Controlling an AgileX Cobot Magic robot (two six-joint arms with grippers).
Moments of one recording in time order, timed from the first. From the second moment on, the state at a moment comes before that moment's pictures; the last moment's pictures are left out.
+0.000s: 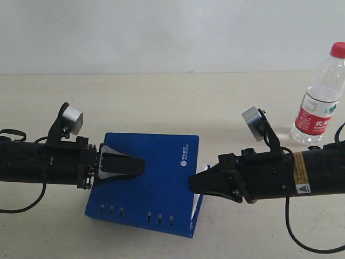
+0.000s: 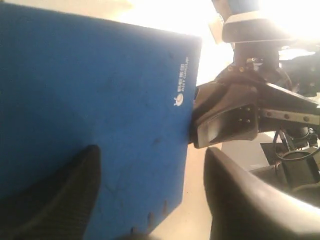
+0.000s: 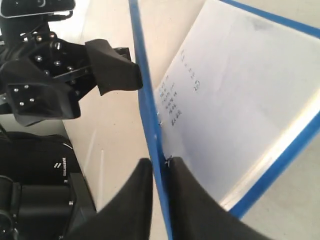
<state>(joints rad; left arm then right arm) -0.29 1.97 -0.66 -1.74 1.21 1.77 0.10 1.82 -0.55 -1.31 -1.05 1.55</state>
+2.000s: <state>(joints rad) -0.26 1.98 -0.88 -1.74 1.15 1.69 0.15 1.65 -0.55 -0.89 -0.95 1.62</state>
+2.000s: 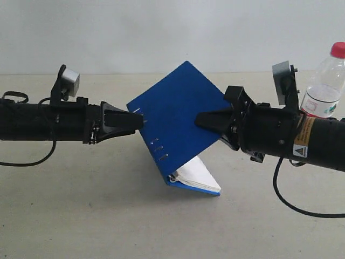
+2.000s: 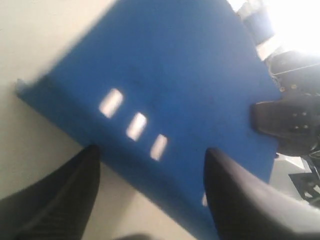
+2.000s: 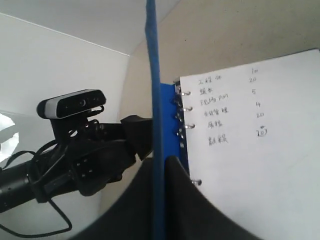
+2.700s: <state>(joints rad) -0.42 2.03 -0.91 -1.73 1.08 1.69 0.15 1.64 -0.55 -1.20 -0.56 1.86</state>
